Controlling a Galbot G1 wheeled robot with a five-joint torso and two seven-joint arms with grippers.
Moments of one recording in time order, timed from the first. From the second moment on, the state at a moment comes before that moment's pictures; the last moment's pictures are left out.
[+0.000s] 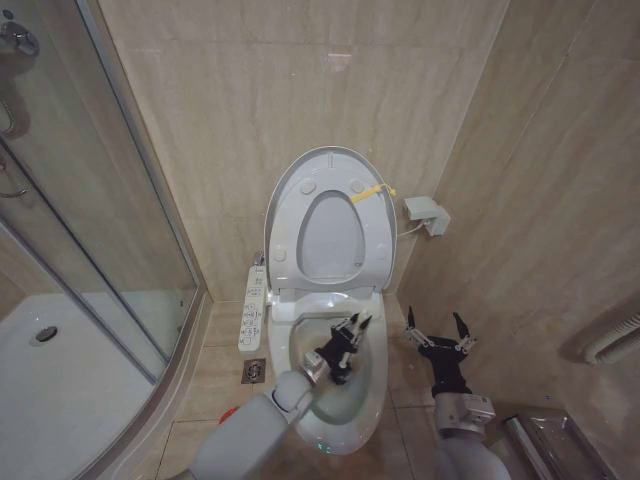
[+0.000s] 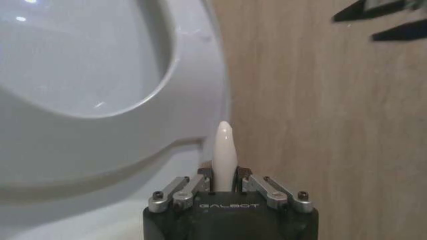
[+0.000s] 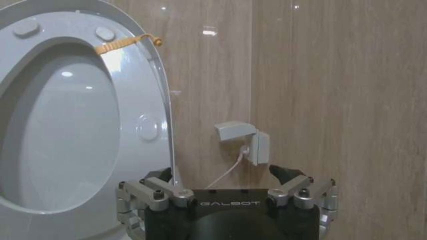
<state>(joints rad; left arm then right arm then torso) 0.63 -1.37 0.42 -1.09 -0.40 -0.48 0.11 -1.53 1.48 0.56 2.08 0.08 0.11 0.24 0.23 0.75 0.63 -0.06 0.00</state>
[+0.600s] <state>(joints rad) 0.67 -1.37 0.43 -1.24 -0.45 -0.45 0.08 -1.53 1.48 0.56 2.08 0.08 0.11 0.24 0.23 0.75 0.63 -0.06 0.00</state>
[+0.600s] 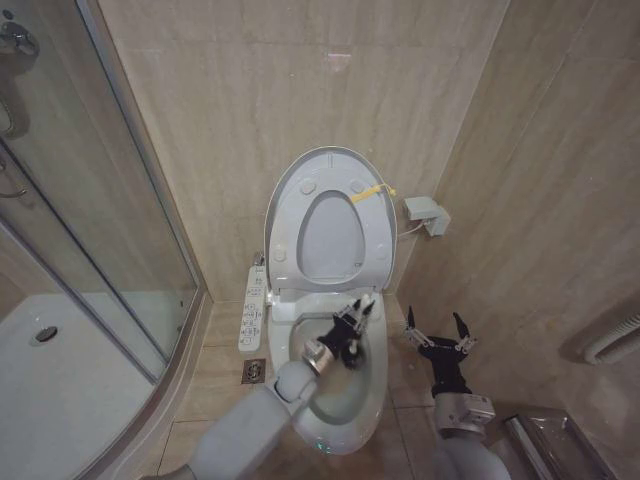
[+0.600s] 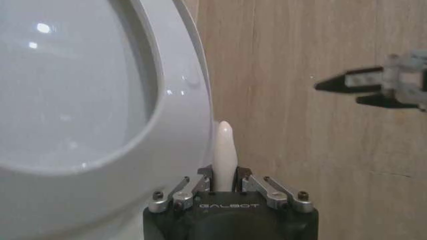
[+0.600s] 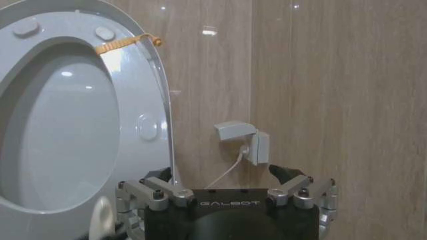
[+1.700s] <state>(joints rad) 0.74 -1.33 0.42 -1.24 -0.42 -0.44 0.08 -1.53 1.48 0.56 2.08 0.08 0.11 0.24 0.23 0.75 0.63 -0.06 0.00</state>
